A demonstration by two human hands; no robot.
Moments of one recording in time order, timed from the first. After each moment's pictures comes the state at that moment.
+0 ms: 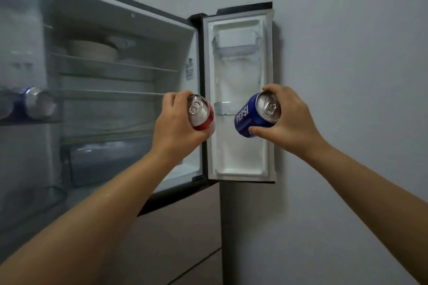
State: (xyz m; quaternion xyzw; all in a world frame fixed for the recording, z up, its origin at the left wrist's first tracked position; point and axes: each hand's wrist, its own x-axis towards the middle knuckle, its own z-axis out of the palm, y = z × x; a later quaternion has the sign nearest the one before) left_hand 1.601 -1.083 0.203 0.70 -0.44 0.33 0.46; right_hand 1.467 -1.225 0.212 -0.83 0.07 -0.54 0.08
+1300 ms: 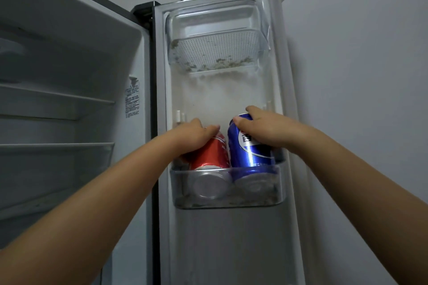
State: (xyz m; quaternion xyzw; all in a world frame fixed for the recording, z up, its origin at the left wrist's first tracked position) left_hand 1.862 -1.414 0.342 0.81 -0.49 0.12 0.29; right_hand 1.728 -1.480 0.338 -0.88 0.30 -0.36 0.06
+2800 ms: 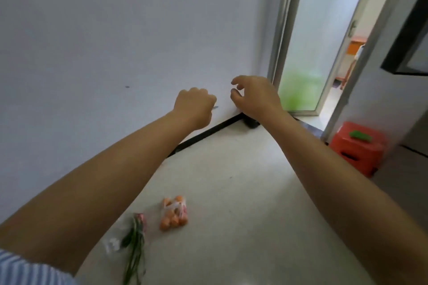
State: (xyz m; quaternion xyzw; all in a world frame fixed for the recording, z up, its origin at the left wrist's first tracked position) left_hand 1.080 -0.617 0.024 0.95 0.27 0.07 -0.14; right_hand 1.173 -0.719 0.044 -0.81 -0.51 -0.09 0.28
